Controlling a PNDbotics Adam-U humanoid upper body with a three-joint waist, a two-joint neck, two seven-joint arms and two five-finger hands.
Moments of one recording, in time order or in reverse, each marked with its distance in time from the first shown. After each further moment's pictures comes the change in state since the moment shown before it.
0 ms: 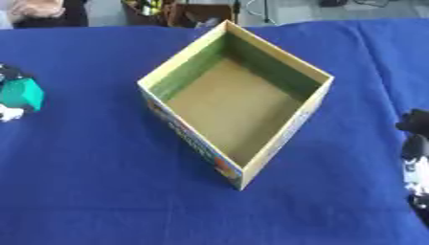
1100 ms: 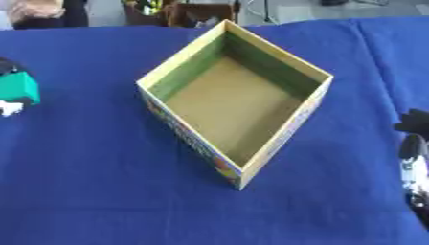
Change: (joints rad) left arm -0.004 0.000 0.000 0.000 0.071 0.041 0.112; right arm 0.002 0.000 0.000 0.000 0.002 0.017 -0.008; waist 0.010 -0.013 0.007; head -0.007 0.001
